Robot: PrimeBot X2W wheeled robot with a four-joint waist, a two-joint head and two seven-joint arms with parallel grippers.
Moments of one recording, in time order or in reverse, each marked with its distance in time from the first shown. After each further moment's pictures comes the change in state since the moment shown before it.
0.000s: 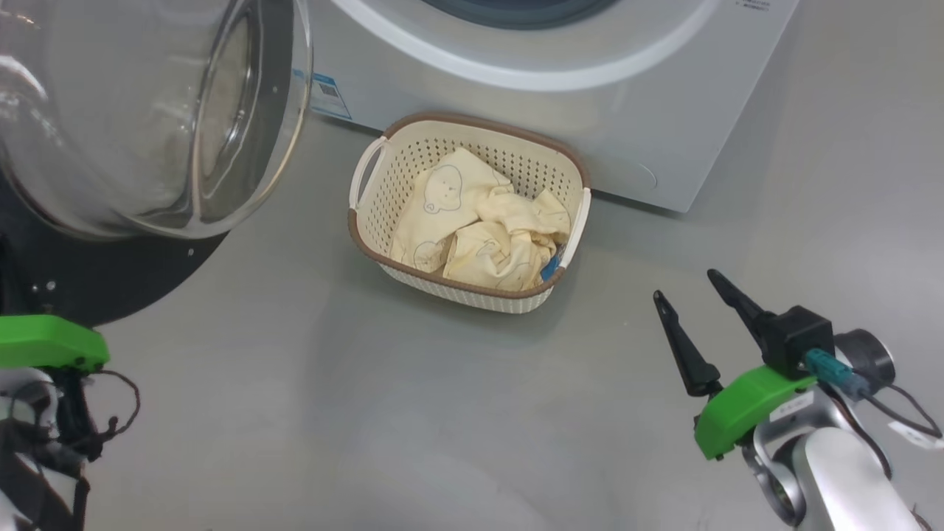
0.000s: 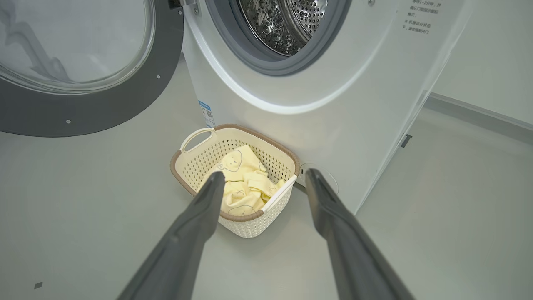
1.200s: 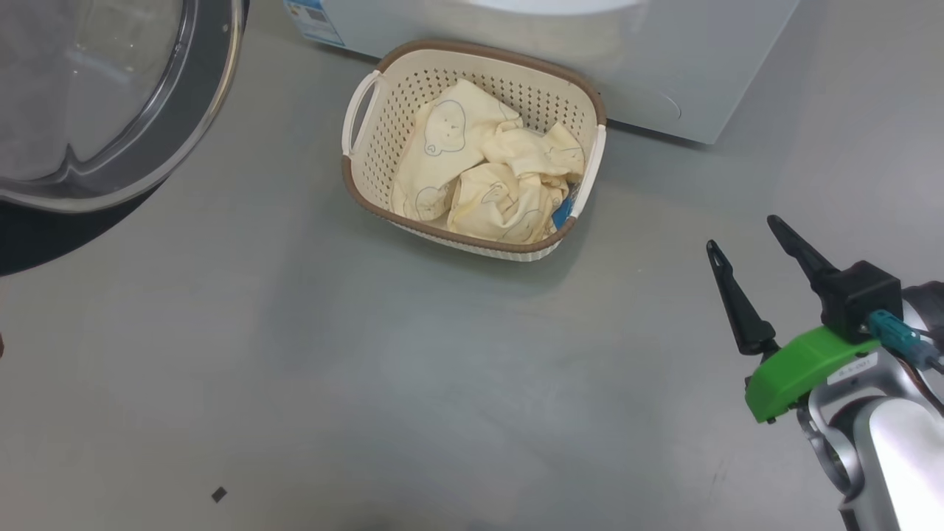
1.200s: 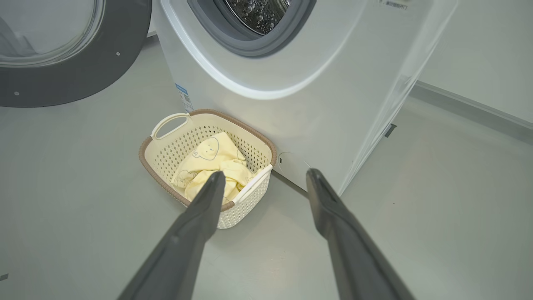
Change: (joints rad) left arm -0.189 0.150 0.090 0.185 -0.005 -0.058 -0.015; right arm -0.017 -0.088 -0.064 -0.174 -0.008 0.000 0.109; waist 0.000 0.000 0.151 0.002
